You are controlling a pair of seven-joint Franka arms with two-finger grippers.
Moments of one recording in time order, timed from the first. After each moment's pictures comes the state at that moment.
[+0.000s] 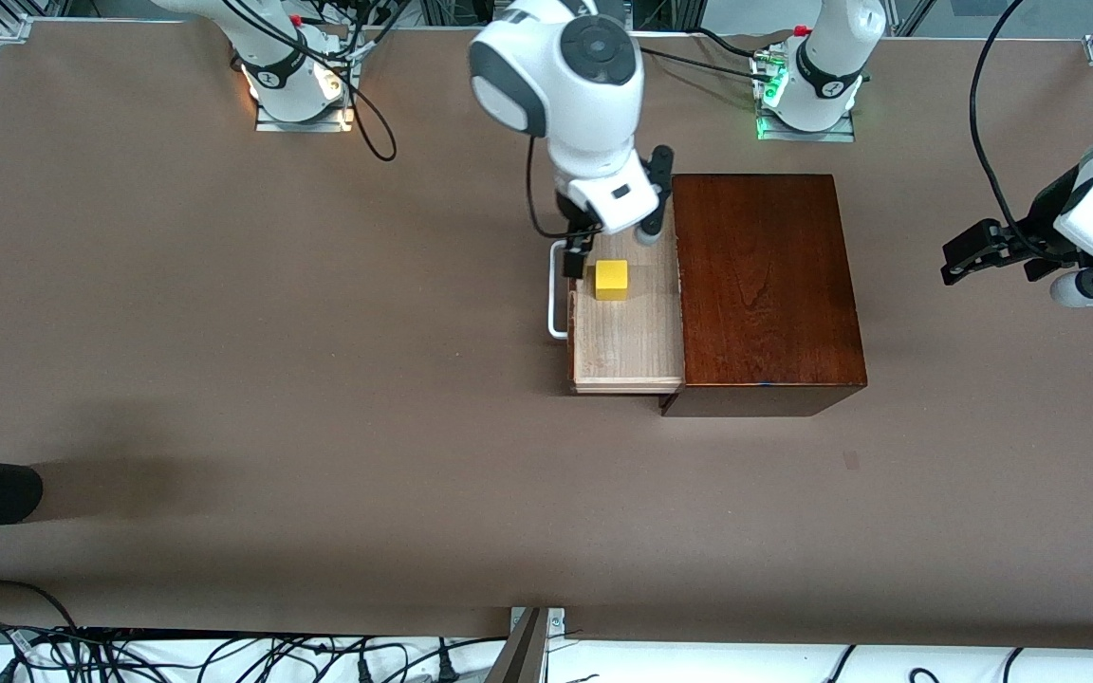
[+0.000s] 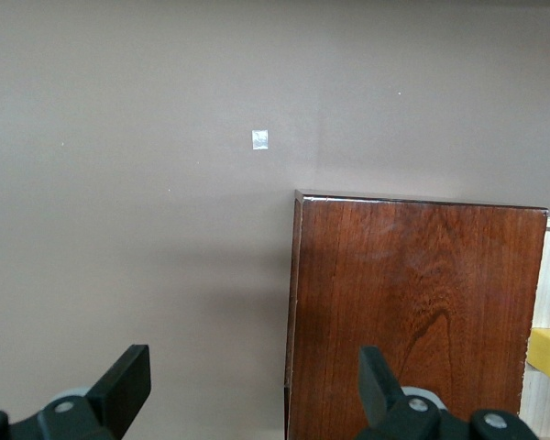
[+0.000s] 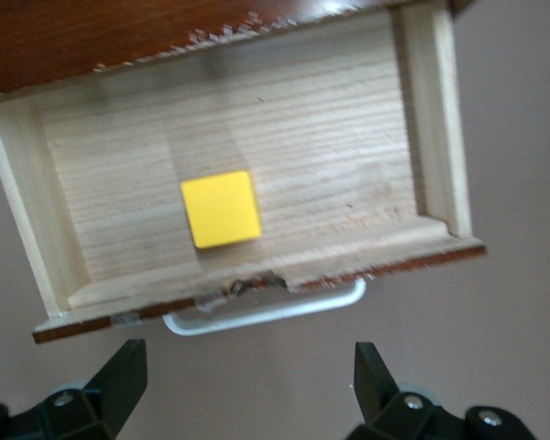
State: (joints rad) left arm -0.14 0.11 0.09 -1.50 -0.01 1.59 -0.13; right arm 0.82 0.67 0.04 -1.03 -0.03 1.74 -0.47
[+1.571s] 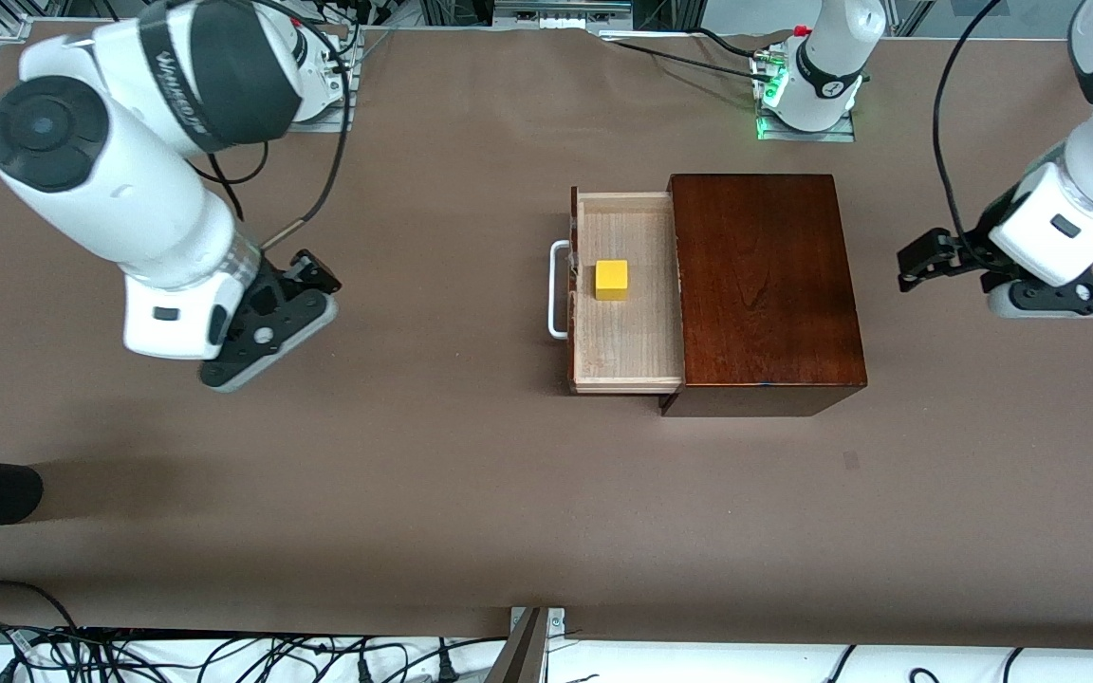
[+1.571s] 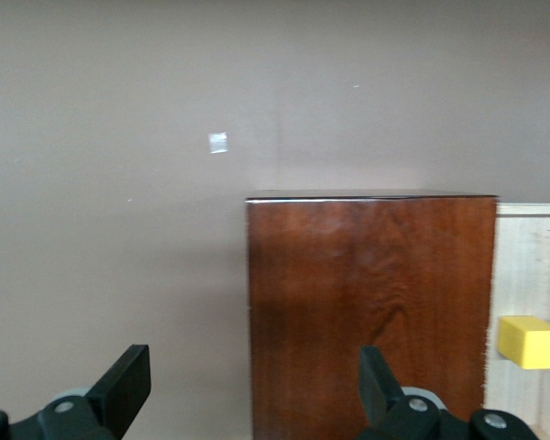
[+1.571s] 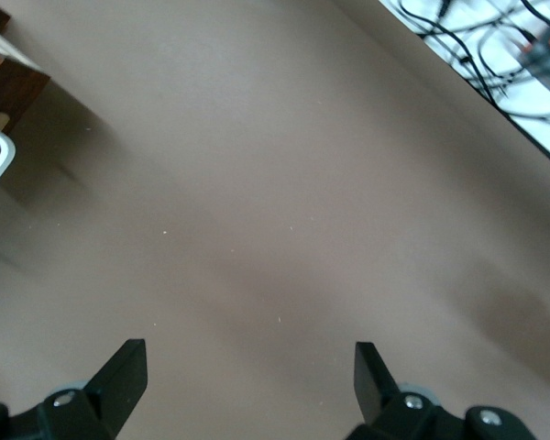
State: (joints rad) left arm -0.21 0.15 0.08 -1.46 -0.04 1.59 -0.15; right arm 0.43 0.46 -0.12 -1.09 0.04 1.59 -0.31
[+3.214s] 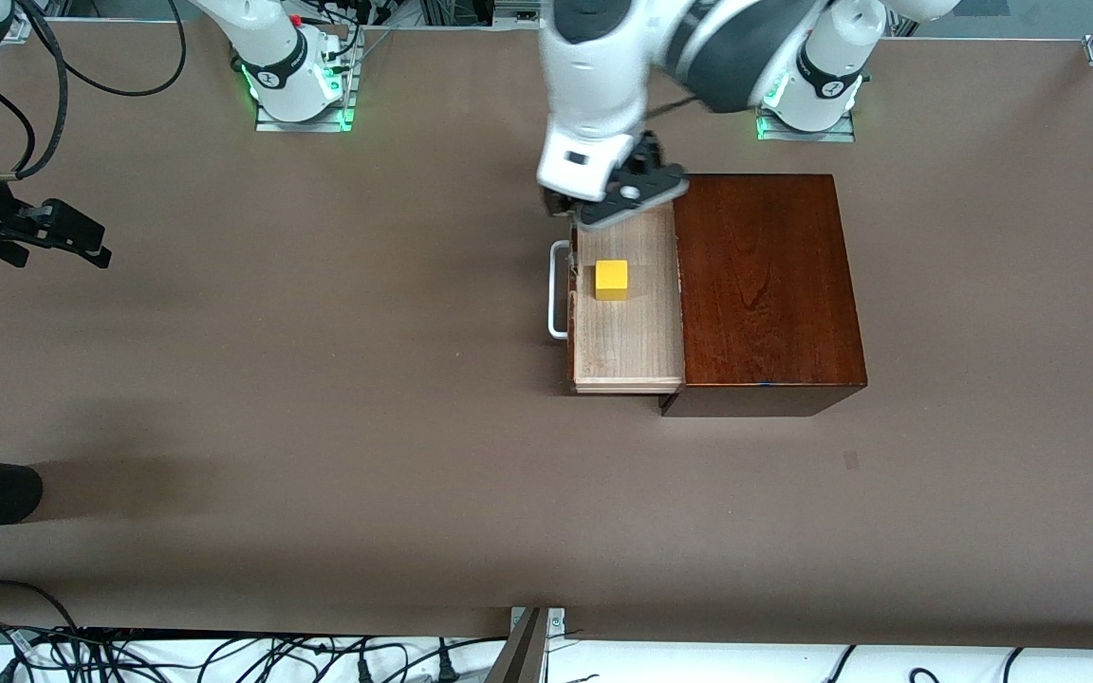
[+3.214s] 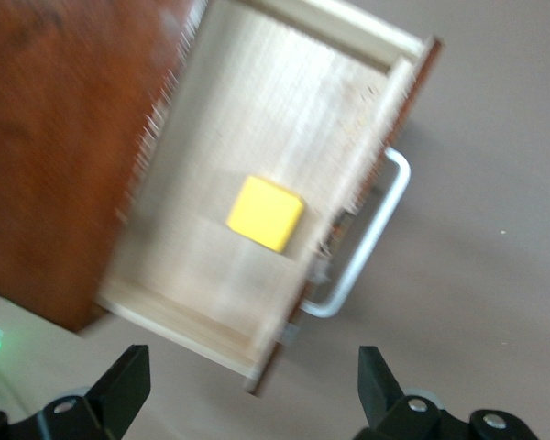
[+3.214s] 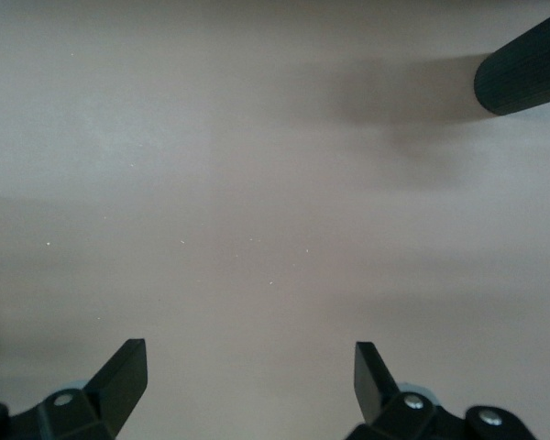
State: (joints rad) left arm -0.88 0.42 0.07 -1.33 -0.04 1.61 -1.31; right arm 0.12 0.04 -0.14 -1.62 0.01 1.69 0.00
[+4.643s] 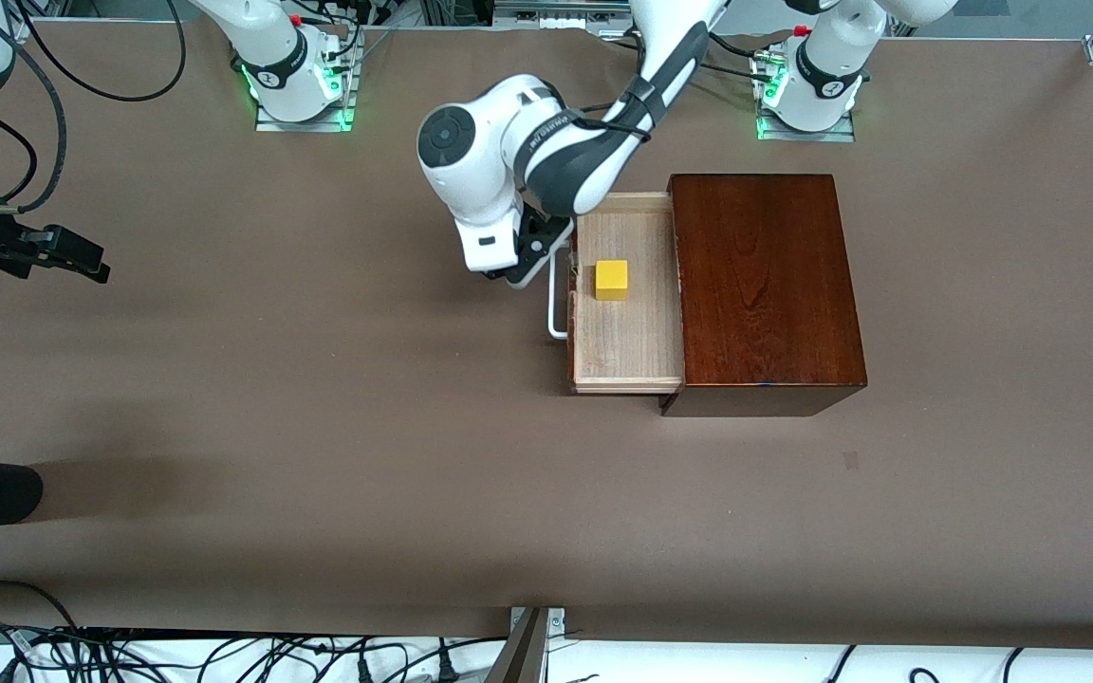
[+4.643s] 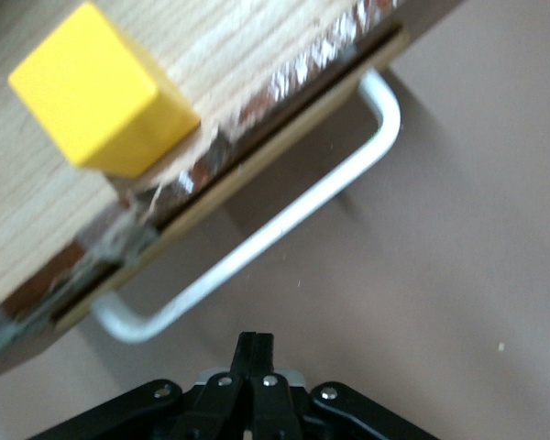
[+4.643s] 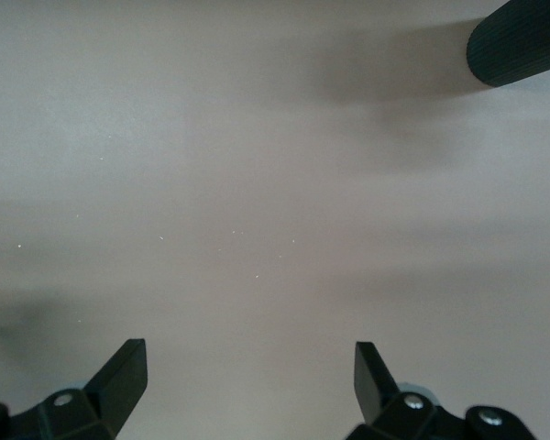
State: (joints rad) left arm -0.97 0.83 0.11 -1.09 -0.04 1.75 -1.78; right arm 0.12 0.09 -0.17 -1.62 0.01 1.69 0.00
